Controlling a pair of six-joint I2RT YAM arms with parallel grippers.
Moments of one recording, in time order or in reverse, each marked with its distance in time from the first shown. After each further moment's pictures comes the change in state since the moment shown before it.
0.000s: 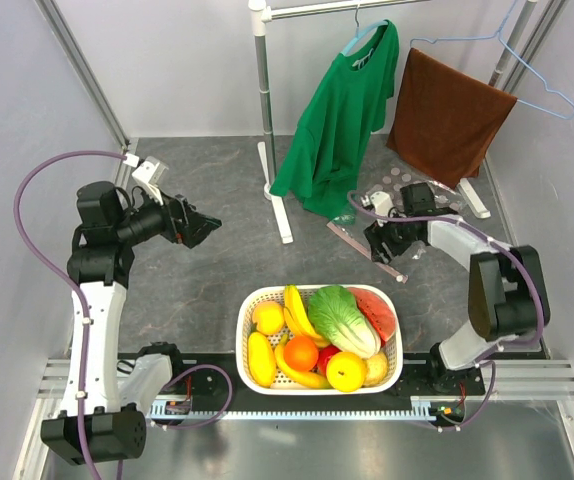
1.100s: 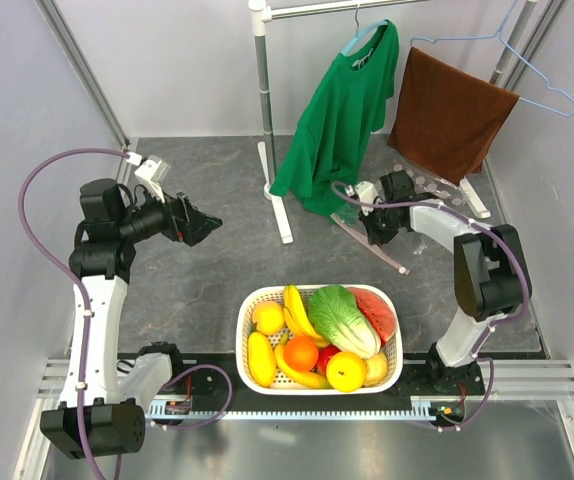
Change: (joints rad) left arm 0.000 0.037 -0.001 -0.004 0.004 0.000; right arm 0.117 0.196 0.158 0.008 0.142 0.041
